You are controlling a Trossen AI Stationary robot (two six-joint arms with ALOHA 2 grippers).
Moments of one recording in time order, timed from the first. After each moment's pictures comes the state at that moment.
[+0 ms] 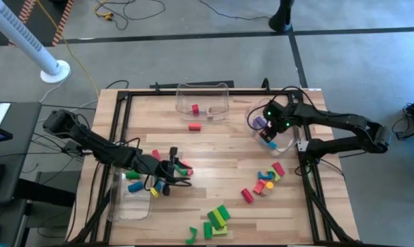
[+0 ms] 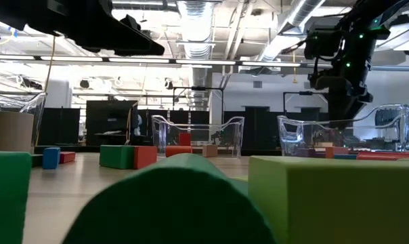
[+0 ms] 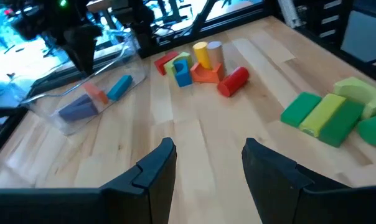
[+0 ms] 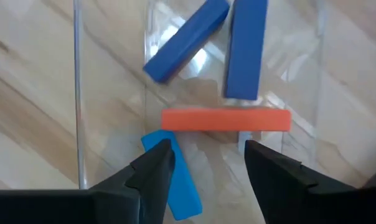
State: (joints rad) left arm -0.37 1.27 0.56 0.40 -0.33 0.18; right arm -0.52 1.12 0.71 -0.85 0.07 0.35
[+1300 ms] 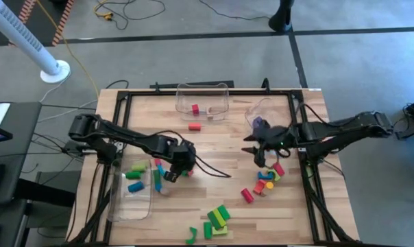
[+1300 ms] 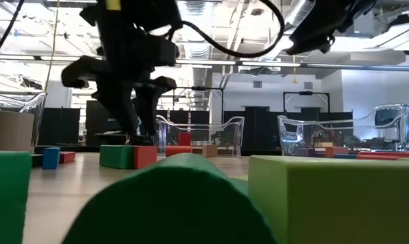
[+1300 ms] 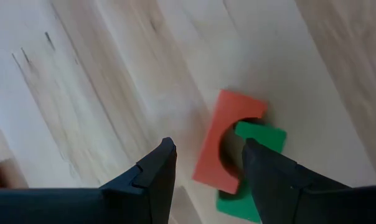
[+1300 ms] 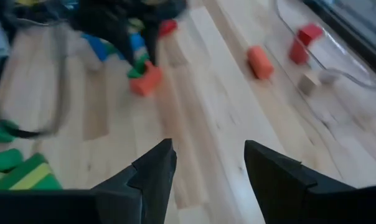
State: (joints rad) left arm -0.10 1.65 1.07 -0.59 -0.06 0.38; right arm 0.17 1.02 0.80 -0.40 0.28 0.31
